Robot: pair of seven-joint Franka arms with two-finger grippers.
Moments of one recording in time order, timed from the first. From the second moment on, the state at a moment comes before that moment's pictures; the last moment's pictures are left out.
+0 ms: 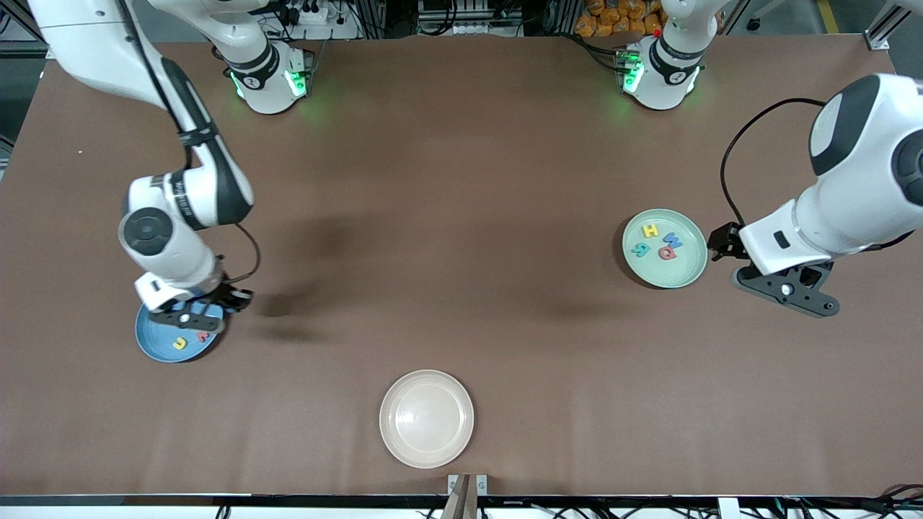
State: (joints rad) left arm 0.51 0.37 -0.85 -1.48 0.33 1.67 0.11; right arm 0.05 0.40 -0.01 -1.98 -0.26 2.44 0.33
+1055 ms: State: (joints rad) left arm 0.09 0.25 -0.38 -1.46 0.15 1.60 -0.01; right arm 0.07 0.12 -0.07 -1.75 -0.01 1.85 -0.05
